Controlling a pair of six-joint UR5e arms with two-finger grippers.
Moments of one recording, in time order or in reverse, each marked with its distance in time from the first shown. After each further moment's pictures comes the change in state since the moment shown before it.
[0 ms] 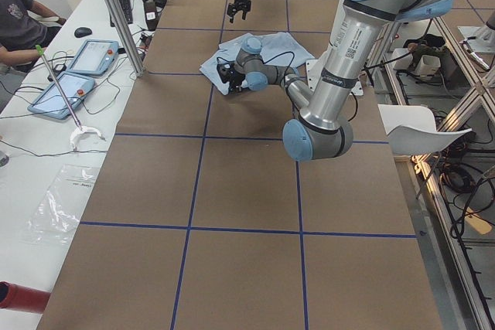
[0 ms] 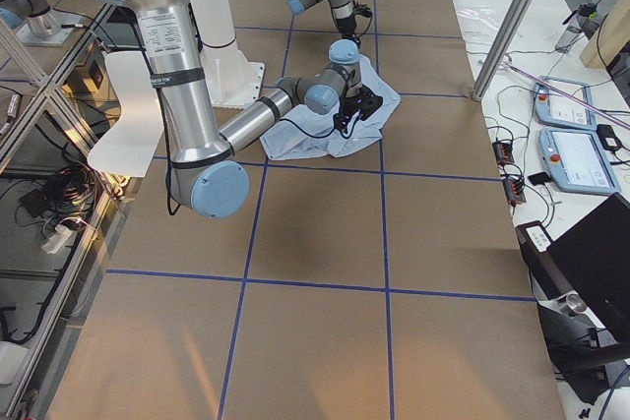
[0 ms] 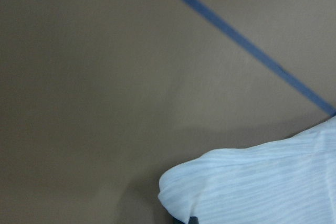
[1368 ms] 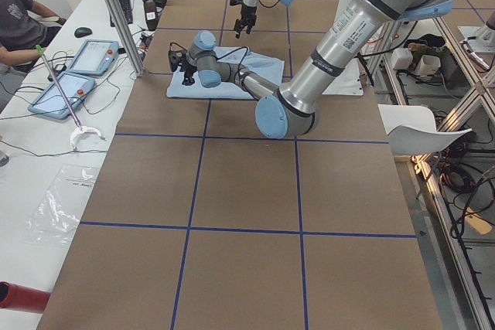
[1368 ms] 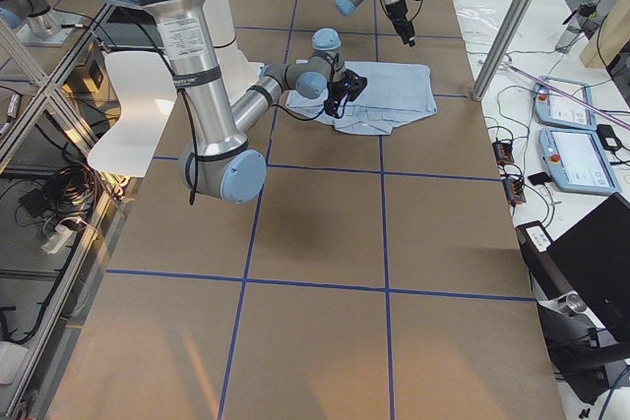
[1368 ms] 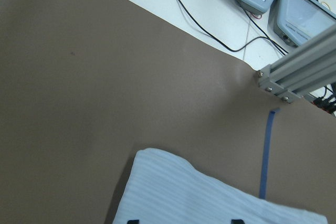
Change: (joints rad) left arm -0.215 -0.125 0.234 -0.297 -0.159 0.168; right arm -0.224 0.129 -0.022 -0.045 -0.200 -0.028
